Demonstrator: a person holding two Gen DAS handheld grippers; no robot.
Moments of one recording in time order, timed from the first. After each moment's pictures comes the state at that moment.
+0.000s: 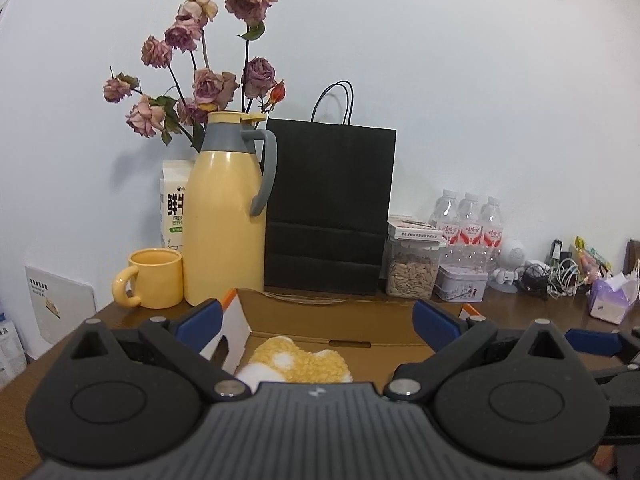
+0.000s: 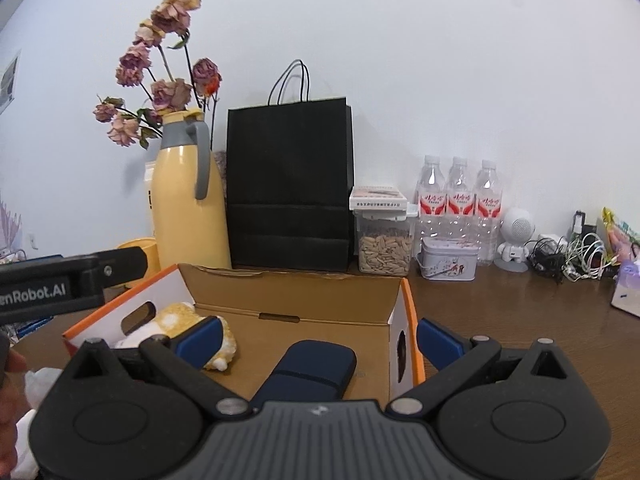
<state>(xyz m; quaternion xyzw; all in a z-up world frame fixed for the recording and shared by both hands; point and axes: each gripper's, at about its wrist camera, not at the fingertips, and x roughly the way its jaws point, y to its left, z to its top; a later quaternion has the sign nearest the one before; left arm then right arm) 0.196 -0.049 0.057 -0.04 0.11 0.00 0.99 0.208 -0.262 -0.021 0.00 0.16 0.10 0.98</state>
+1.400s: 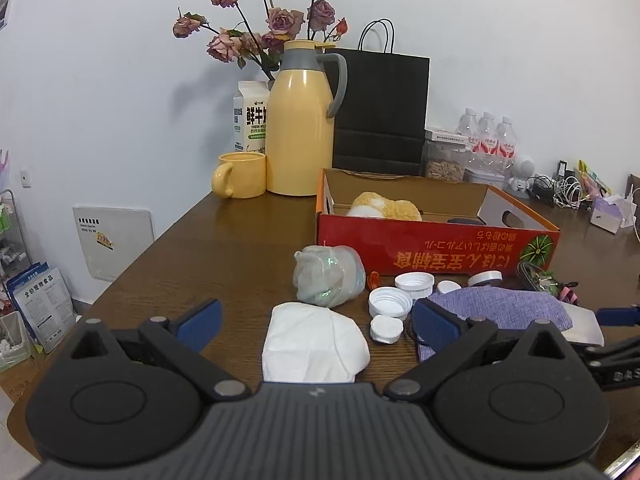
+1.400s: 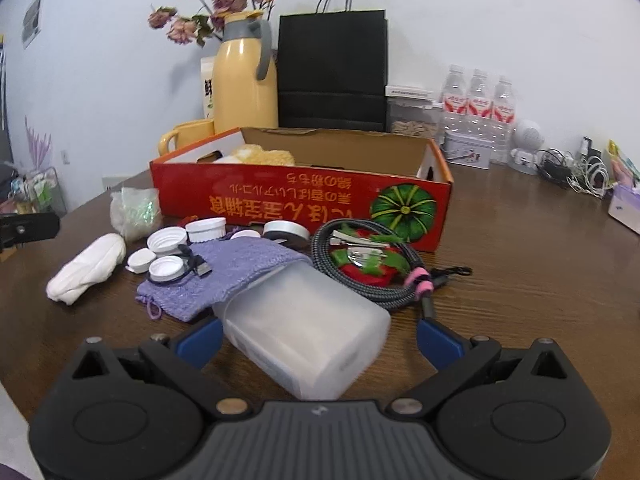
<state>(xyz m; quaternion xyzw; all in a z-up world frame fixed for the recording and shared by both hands) 0.048 0.043 0.010 -0.02 0.22 0.01 0.98 0.083 -0.248 -0.085 -0.04 0.29 0.13 0.95</state>
